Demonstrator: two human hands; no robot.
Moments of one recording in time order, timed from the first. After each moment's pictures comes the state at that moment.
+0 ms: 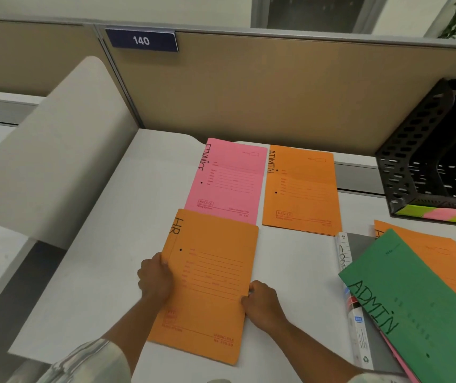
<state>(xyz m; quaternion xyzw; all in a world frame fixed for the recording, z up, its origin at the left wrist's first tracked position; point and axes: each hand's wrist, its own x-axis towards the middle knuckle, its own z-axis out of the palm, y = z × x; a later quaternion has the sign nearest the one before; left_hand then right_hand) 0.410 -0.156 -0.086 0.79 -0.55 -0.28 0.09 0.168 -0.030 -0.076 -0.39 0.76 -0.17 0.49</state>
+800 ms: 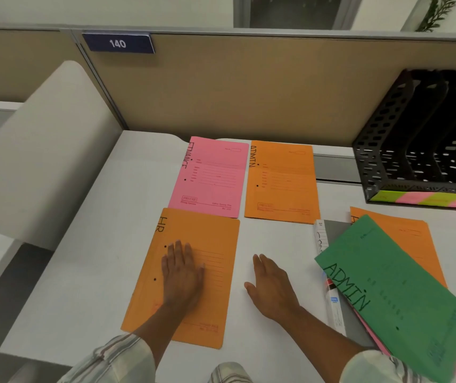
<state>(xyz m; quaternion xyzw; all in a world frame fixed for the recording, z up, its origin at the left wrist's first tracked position) 0.332 -0.099 -0.100 0.63 -0.76 -0.14 -0.05 0.105 -0.003 -0.079 -0.60 0.75 0.00 0.26</state>
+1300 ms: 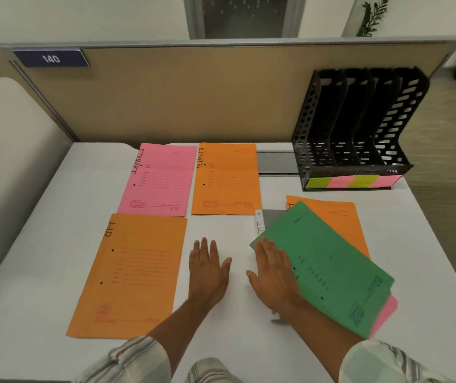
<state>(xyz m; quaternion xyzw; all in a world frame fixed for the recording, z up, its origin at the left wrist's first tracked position) 0.143 -0.008 -0.071 0.56 -0.80 -0.21 0.00 -0.024 0.080 -0.048 -0.60 0.79 -0.03 0.14</state>
